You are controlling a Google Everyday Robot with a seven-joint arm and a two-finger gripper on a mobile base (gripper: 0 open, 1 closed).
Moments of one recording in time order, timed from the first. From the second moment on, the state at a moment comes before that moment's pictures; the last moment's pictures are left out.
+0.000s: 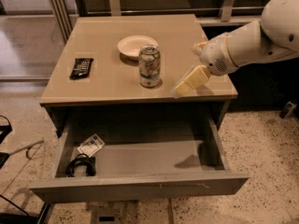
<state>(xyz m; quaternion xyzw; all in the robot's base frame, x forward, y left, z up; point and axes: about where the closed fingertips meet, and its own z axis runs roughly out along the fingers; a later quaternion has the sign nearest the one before) 0.594 -0.104 0.888 -0.51 0.74 0.19 0.39</state>
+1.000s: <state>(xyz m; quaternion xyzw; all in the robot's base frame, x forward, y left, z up) 0.621 -0.069 0.873 -0.52 0.70 0.19 0.46</state>
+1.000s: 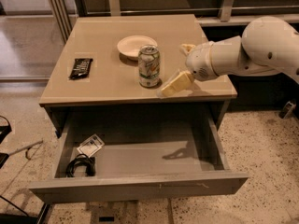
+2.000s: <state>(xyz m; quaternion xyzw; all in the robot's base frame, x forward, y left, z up) 0.661 -0.026 0.887 -0.53 0.69 0.21 0.45</state>
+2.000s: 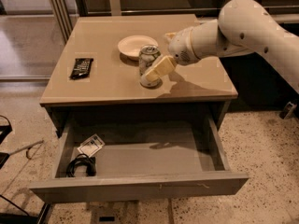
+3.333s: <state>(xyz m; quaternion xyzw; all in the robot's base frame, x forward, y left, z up) 0.673 -0.025 0.889 -0.51 0.72 0.22 0.41</state>
